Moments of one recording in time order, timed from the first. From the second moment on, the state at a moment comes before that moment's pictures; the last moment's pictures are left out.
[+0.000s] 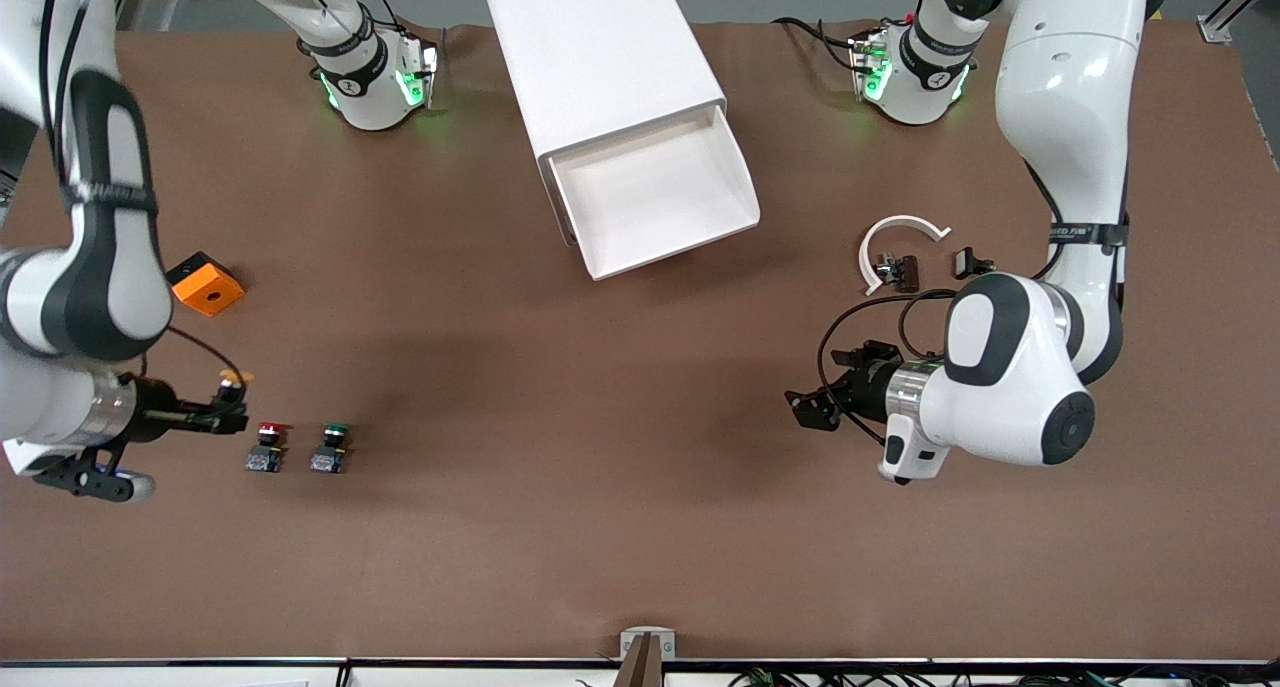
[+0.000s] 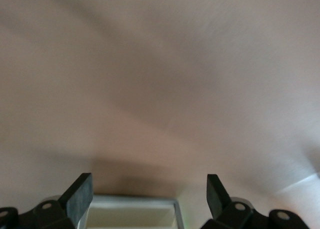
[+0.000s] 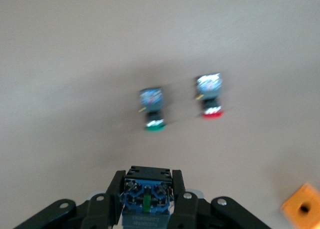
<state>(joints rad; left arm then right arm) -0.31 0.72 0.09 -1.20 -0.57 1.69 -0.76 0.04 0.50 -0.05 -1.35 0.12 1.75 0.23</state>
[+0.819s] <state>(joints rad) -0.36 0.59 0.09 -1.21 -0.24 1.94 -0.73 0.69 0.25 -0.04 -1.52 0.04 1.74 1.22</state>
